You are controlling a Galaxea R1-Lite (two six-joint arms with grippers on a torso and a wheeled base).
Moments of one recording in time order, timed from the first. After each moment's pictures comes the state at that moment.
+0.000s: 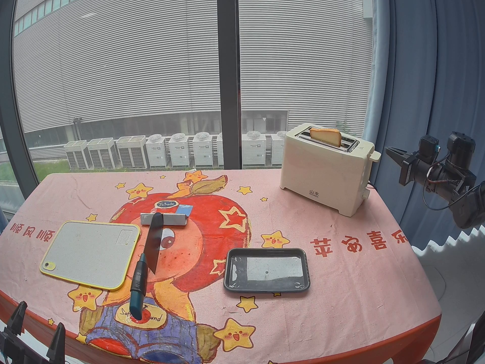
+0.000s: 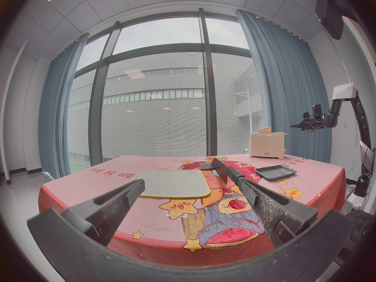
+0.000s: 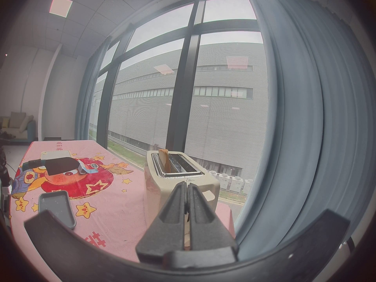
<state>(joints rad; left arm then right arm) -0.01 0.02 -0.02 0.00 -0.02 0.01 -0.04 1.88 -0.84 -0.96 0.45 -0.16</state>
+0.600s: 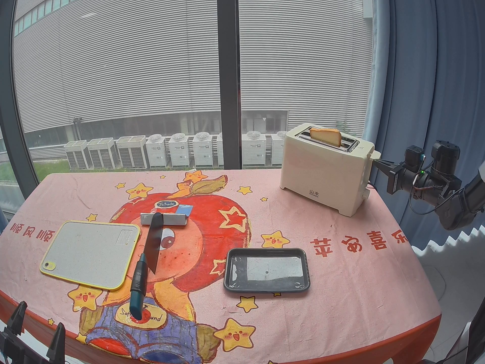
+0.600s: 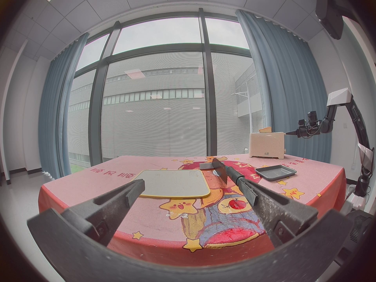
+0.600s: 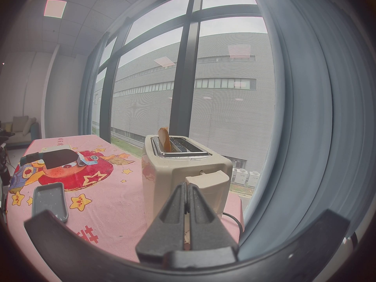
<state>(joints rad) -0.01 0.02 -0.02 0.00 -0.02 0.01 -0.03 2.01 -0.89 -0.96 0.46 -0.16</state>
